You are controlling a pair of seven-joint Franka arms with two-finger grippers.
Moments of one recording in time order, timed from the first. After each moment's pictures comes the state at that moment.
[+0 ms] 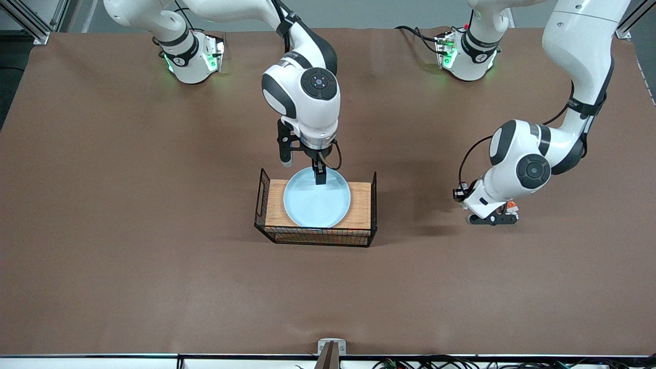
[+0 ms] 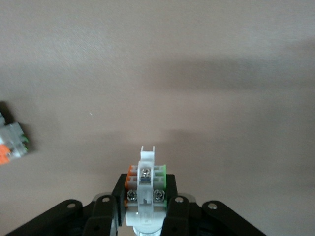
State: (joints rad) left arm 0.09 0.44 -0.30 -1.99 0.13 2.29 -0.26; right arm 0.86 0.55 -0.07 -1.50 -0.06 2.06 2.28
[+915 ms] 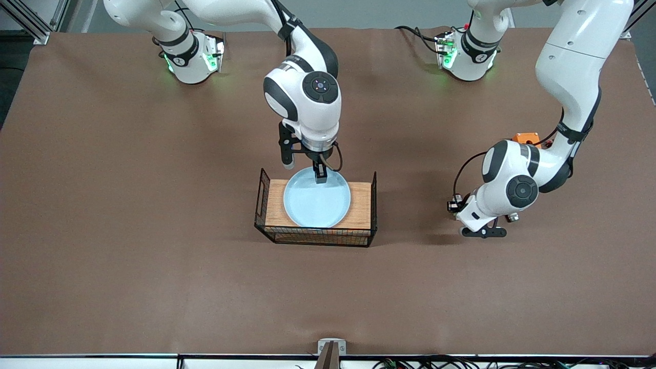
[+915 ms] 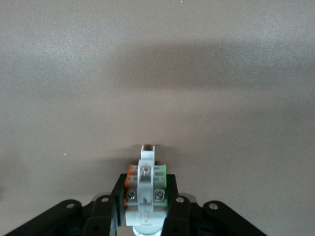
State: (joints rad) left arm 0.09 0.59 -0.30 -1.90 0.16 2.33 -0.26; right arm 0.86 0.56 -0.07 -1.50 -0.07 2.06 2.26
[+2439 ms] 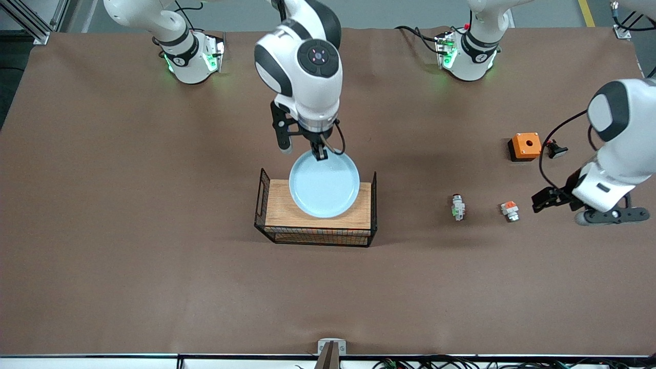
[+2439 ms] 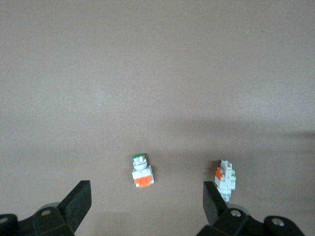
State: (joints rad) left arm 0.32 0.18 -0.31 -1.86 0.06 2.16 -0.04; right arm 0.86 0.48 -0.07 -1.31 0.03 1.71 2.09
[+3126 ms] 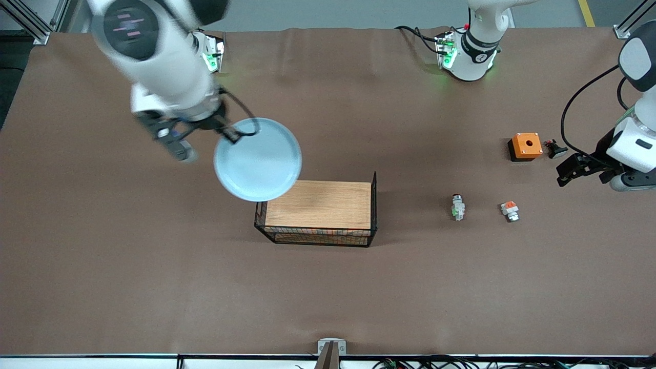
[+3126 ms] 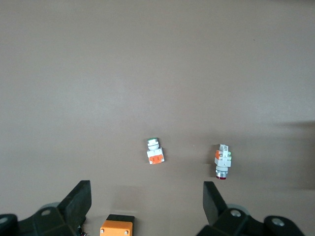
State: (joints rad) left arm 0.13 0.00 -0.11 -1.87 0.05 2.04 -0.04; right arm 0.49 0.30 -0.09 -1.23 0.10 1.36 1.07
